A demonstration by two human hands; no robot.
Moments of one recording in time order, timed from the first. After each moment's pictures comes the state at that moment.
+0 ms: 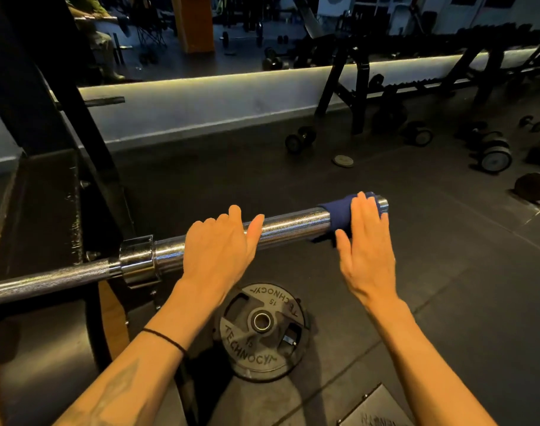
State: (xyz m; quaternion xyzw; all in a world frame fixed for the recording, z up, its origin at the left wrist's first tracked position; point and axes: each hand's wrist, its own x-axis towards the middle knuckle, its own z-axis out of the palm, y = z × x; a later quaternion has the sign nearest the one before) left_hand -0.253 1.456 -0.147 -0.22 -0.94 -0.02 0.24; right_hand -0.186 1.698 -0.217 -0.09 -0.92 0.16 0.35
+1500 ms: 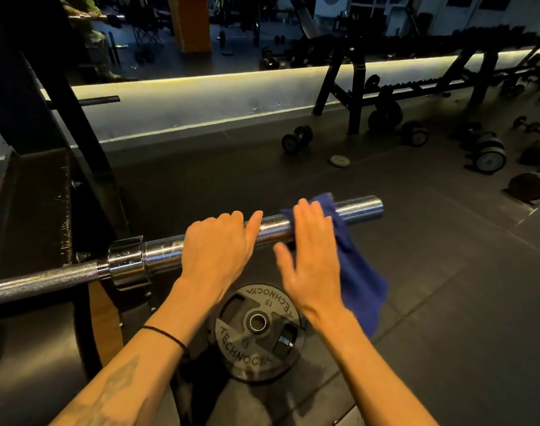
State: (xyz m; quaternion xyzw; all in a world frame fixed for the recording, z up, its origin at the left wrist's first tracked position) left_hand -0.248 1.462 -0.143 -0.26 -0.93 0.08 0.24; right_hand -0.190 1.616 -0.213 -0.02 -0.90 0.23 0.36
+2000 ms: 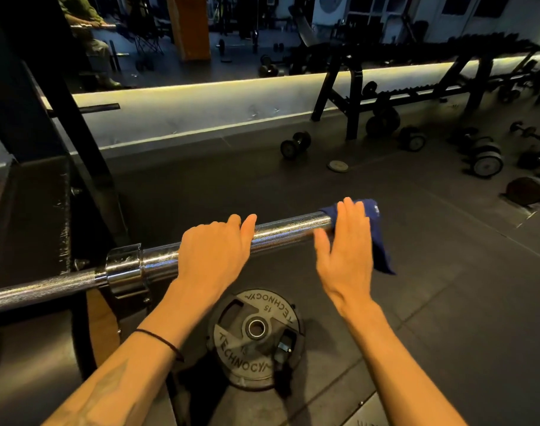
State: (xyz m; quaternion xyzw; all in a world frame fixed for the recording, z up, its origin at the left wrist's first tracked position) left_hand -0.251 1.460 -0.137 -0.29 -0.92 0.17 0.17; right_hand -0.192 1.670 -0.206 -0.13 -0.89 0.22 0.39
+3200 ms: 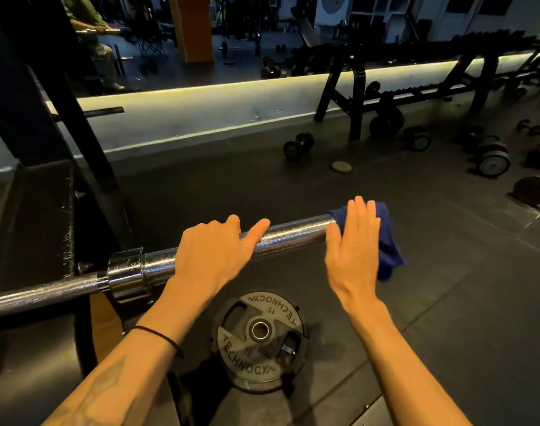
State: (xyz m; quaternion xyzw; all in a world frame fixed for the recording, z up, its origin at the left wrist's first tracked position) left_hand -0.262 1.465 -0.136 -0.21 -0.96 -0.02 0.16; right_hand -0.201 1.678 -0.206 -0.17 -0.87 0.26 0.39
